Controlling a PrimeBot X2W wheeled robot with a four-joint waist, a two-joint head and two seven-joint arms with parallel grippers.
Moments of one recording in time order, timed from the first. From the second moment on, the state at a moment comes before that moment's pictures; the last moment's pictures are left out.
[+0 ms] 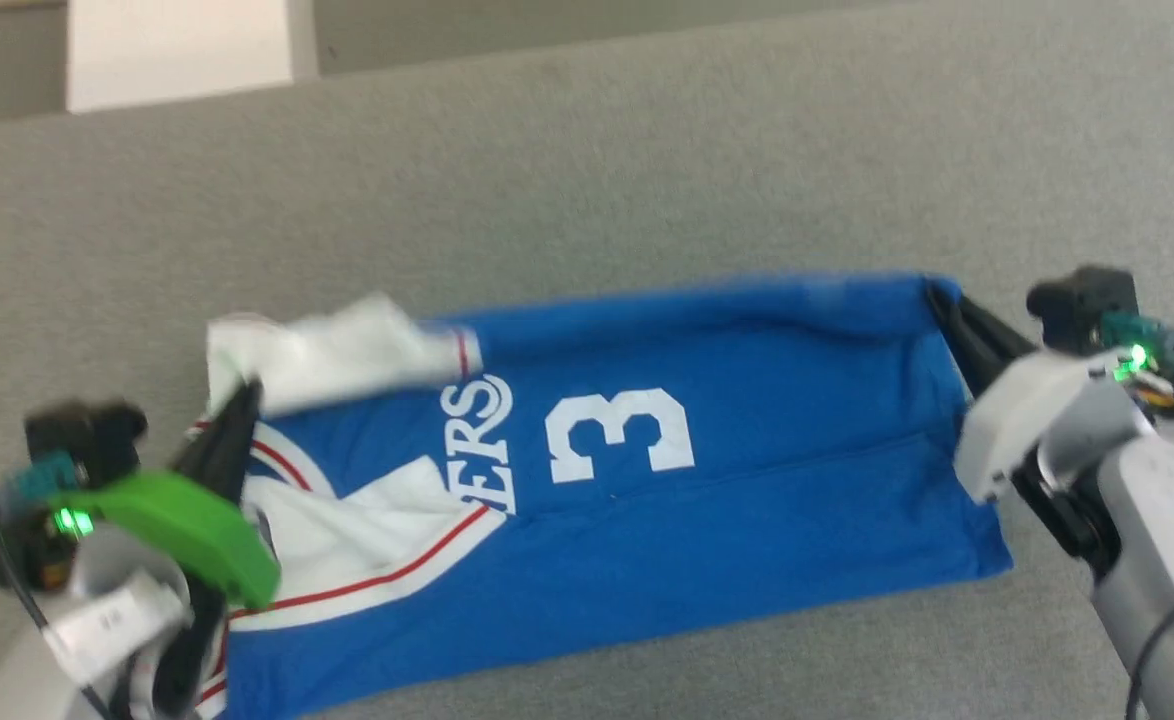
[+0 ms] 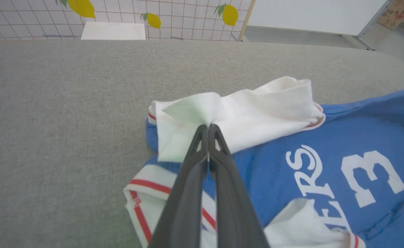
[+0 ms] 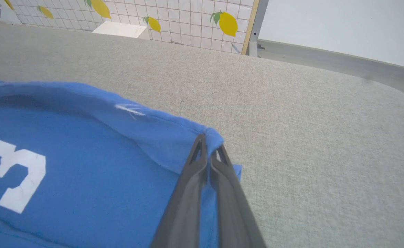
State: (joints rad) left arm -0.19 0.58 -0.32 -0.02 -0.75 0.08 0.04; right arm -0.48 -0.36 0.30 0.40 0.37 0.13 0.06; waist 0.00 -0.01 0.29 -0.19
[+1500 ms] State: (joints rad) left arm -0.01 0.40 -0.43 0.09 -0.70 0.10 -0.21; right arm -0.06 -0.29 0.04 0.20 0.39 0.13 0.26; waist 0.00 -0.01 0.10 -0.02
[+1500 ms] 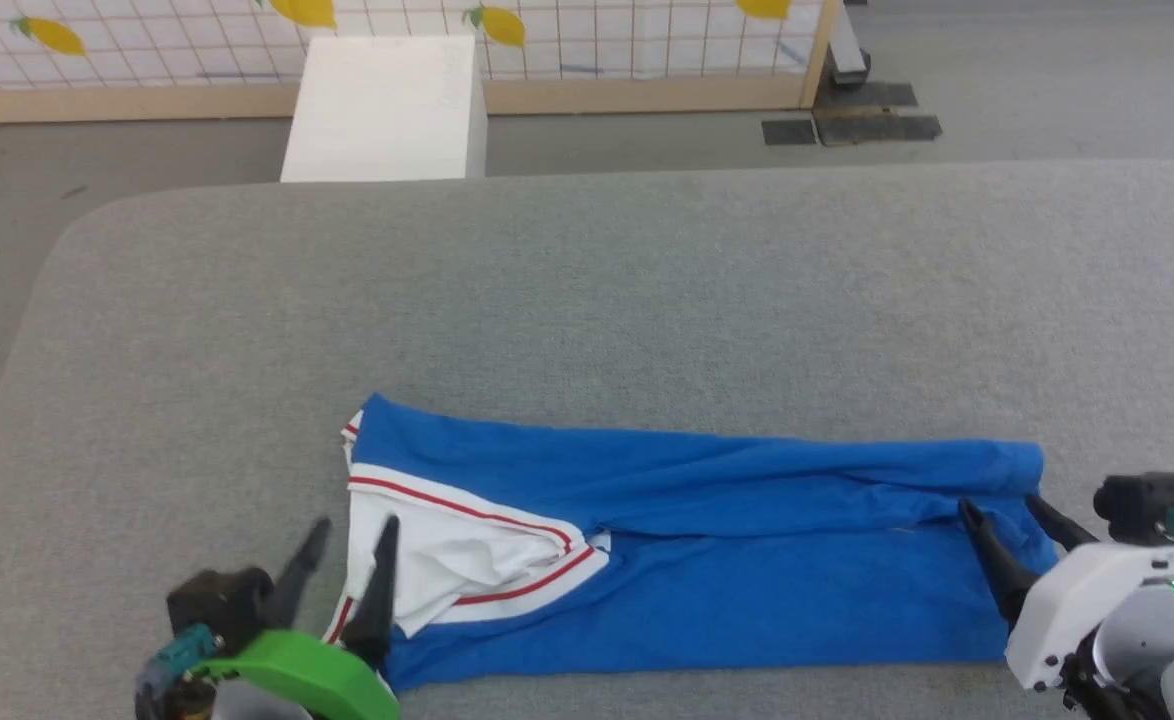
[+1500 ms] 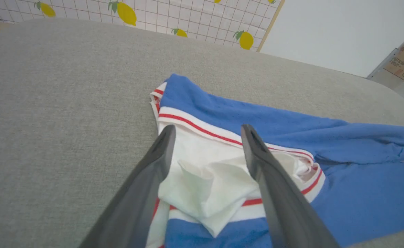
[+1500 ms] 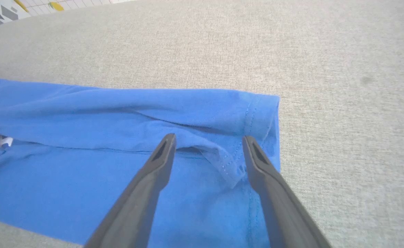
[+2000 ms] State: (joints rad) left arm -0.12 0.22 -0.13 0.06 -0.37 0.08 -0.26; right arm -0.01 -0.12 -0.15 0.12 0.32 0.13 0.12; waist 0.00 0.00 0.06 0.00
